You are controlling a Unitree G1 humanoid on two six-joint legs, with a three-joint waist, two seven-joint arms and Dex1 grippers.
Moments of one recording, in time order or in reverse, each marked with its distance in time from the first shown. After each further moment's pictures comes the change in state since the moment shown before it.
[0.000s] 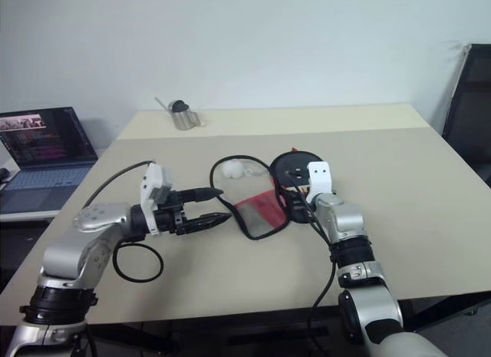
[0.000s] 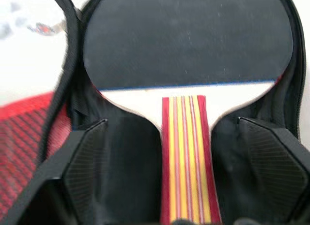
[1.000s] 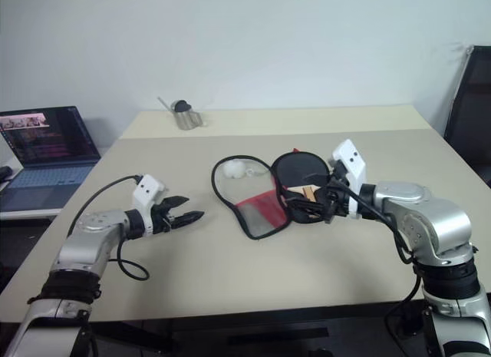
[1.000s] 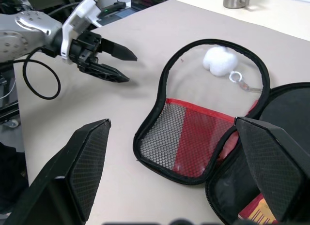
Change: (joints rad) left arm -0.160 0.004 -0.048 0.648 0.318 -0.225 0.160; right arm 0.197 -0.550 0.038 -0.720 0.451 0.233 0.717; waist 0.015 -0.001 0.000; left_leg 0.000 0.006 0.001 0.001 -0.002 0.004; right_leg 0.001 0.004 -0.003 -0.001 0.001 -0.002
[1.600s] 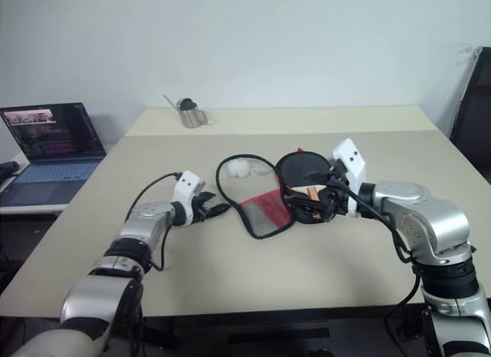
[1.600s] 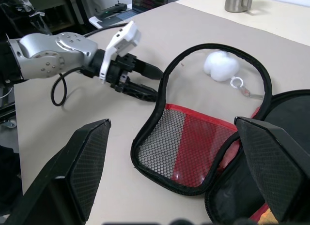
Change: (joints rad) left arm -0.343 -0.268 -0.034 0.549 0.137 -0.223 0.095; right arm 0.007 -0.013 0.004 0.009 0.001 -0.023 -0.011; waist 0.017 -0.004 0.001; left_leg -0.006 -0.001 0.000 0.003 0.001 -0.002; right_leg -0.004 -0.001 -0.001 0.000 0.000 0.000
